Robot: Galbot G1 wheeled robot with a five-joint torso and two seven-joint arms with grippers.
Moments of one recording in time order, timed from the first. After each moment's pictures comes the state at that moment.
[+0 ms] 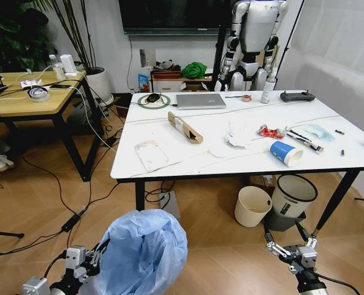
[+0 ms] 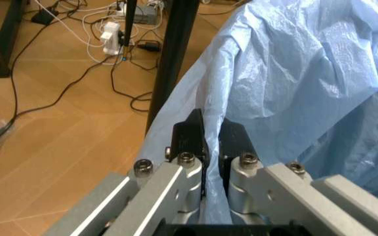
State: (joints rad) left arm 2.01 -1.11 -0.79 -2.16 -0.61 0.16 0.19; right arm -1.74 1.61 0.93 1.88 0.17 0.42 -0.50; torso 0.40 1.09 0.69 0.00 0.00
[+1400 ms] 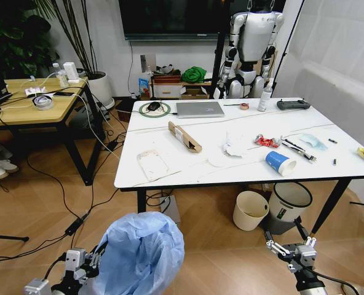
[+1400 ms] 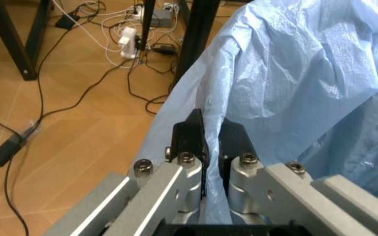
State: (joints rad) left arm 2.00 -1.13 -0.76 -2.14 -0.59 0.14 0.13; right arm -1.74 1.61 0.89 1.88 0.24 0.41 -0.50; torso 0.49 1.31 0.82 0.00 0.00
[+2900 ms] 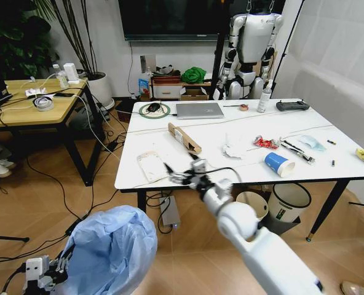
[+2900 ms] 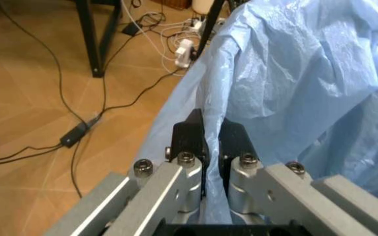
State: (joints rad) left arm 2.13 -1.24 -0.99 -2.21 -0.67 0.16 0.12; right arm -0.84 1.24 -0.14 1.82 0.43 -0.25 0.02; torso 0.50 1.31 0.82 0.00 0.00
